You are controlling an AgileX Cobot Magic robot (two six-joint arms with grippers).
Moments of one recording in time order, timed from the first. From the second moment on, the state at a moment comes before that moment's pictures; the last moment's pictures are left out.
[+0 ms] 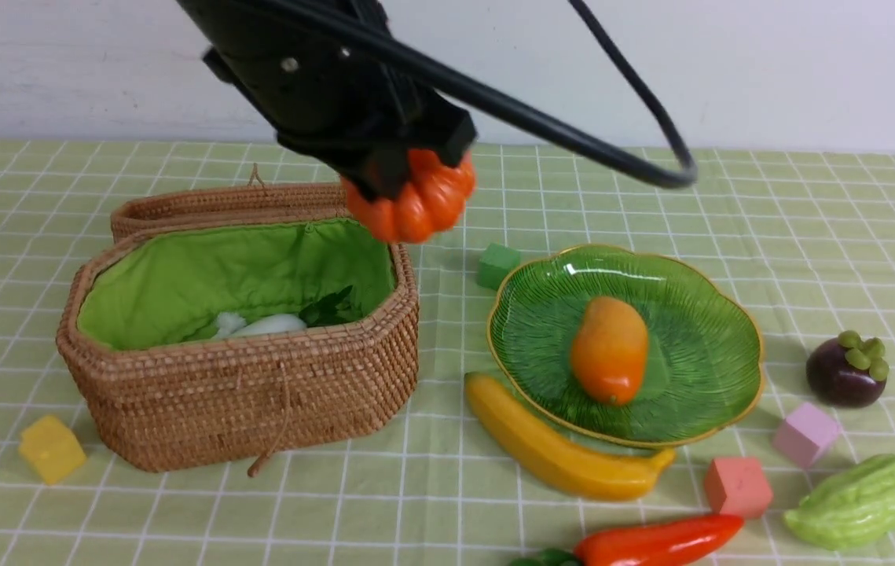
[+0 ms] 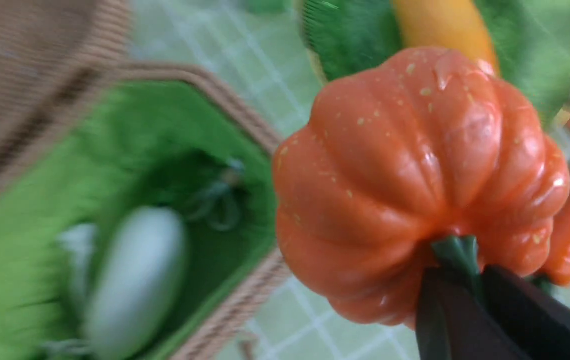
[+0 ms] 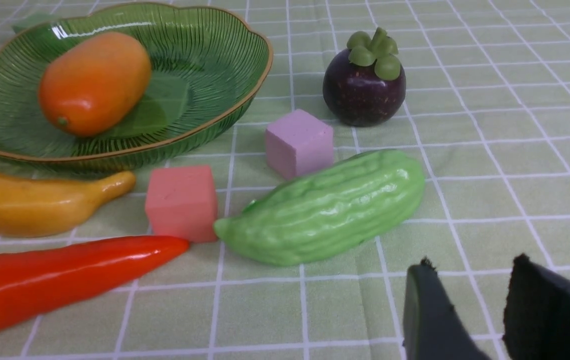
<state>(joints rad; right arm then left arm) -0.05 -0.01 0.02 0.02 0.39 0.01 -0.54 1.64 -1.86 0.05 1.24 -0.07</state>
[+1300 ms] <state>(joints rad) -0.05 -0.01 0.02 0.02 0.39 0.01 -0.46 1.75 -1.79 -0.54 1.23 0.19</state>
